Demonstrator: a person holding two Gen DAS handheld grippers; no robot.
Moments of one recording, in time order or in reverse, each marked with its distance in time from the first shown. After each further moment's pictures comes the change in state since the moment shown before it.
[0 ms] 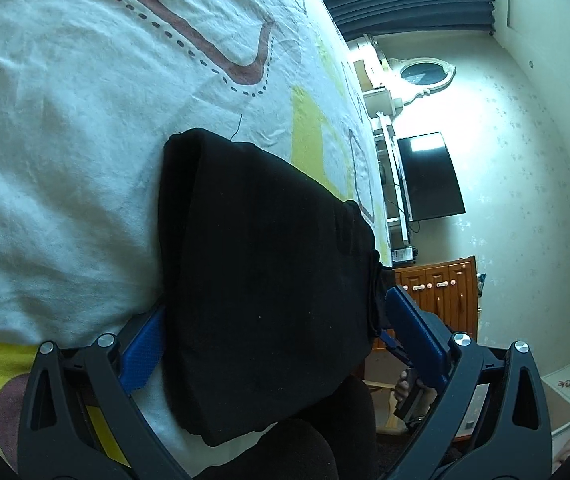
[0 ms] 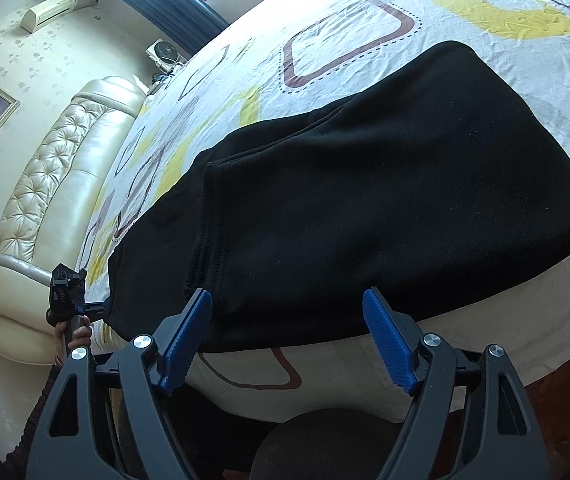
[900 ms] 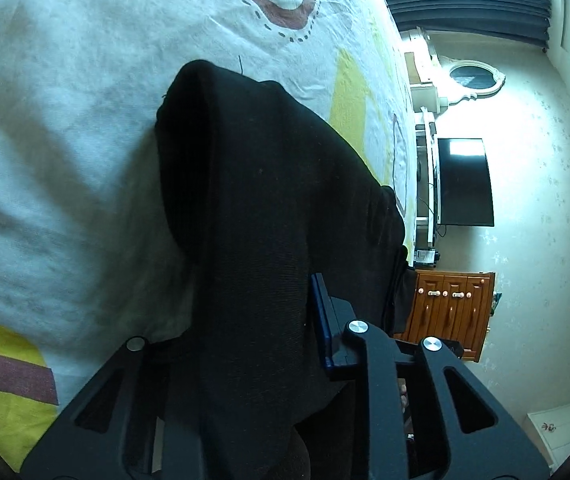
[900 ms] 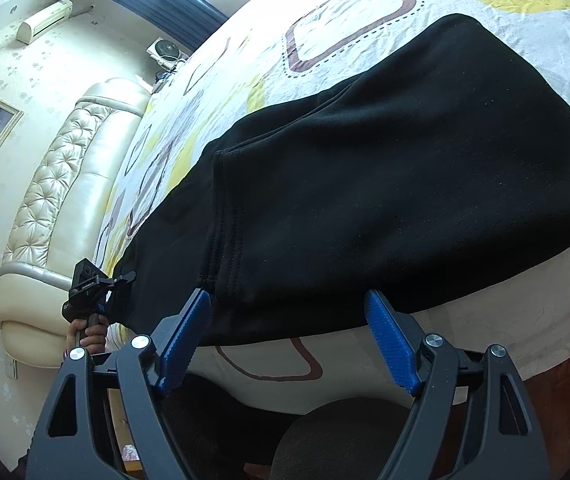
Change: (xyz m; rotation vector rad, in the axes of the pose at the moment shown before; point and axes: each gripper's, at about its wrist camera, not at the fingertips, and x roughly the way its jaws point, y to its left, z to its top) left arm 0.034 -0.001 -0.006 -0.152 0.082 0.123; right arm 0.007 -0.001 -0.007 0.043 0.041 0.057
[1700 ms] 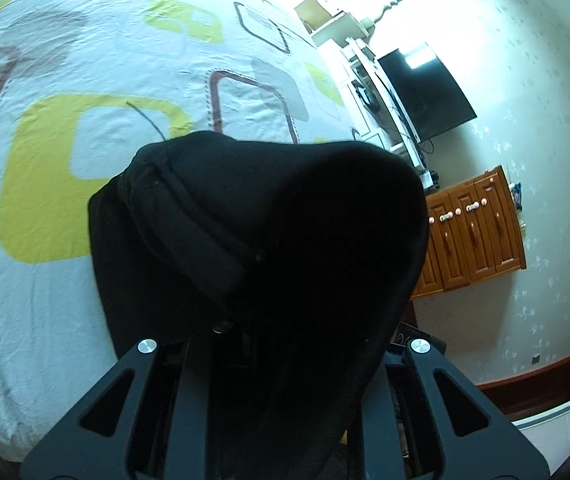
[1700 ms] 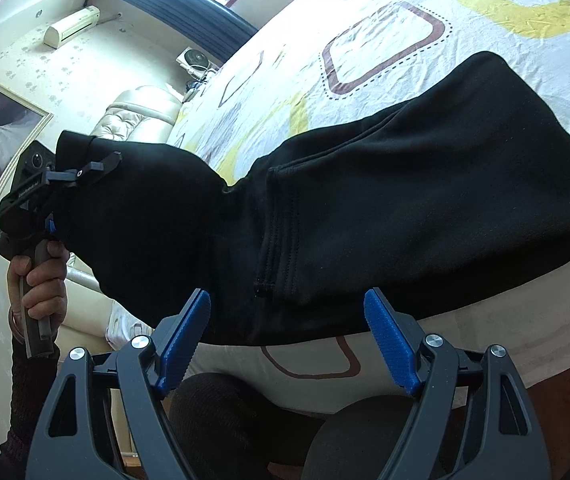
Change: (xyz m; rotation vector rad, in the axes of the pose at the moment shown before) left arm 0.113 -0.302 -0.059 0.485 0.056 0.088; right arm -0.024 0.018 -0.002 -0.023 -0.059 0.100
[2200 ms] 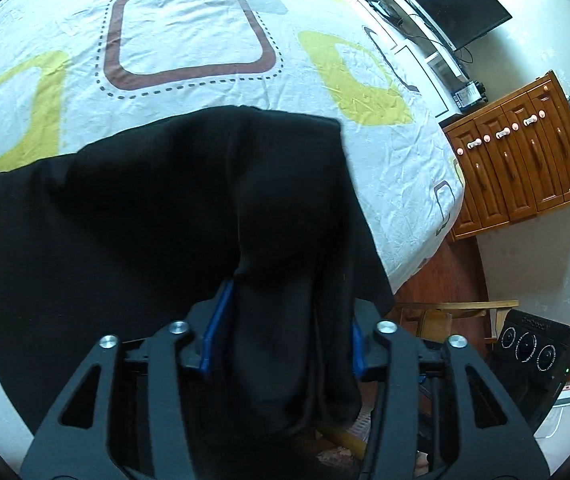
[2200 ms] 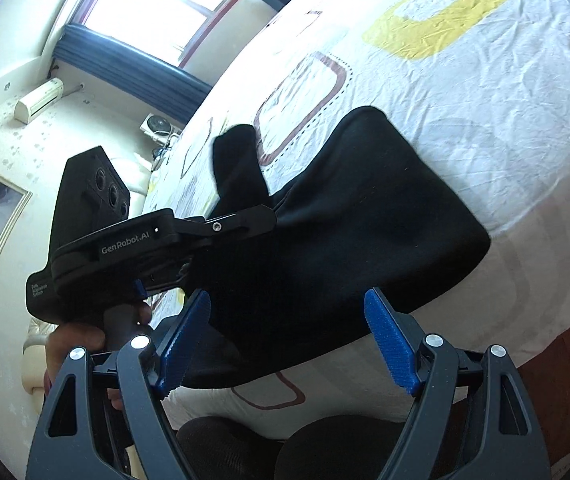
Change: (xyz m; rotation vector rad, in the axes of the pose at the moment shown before) left arm 0.190 -0.080 -0.026 0.149 0.210 0.195; right arm -0.059 -0.058 0.010 0.190 -0.186 -0.057
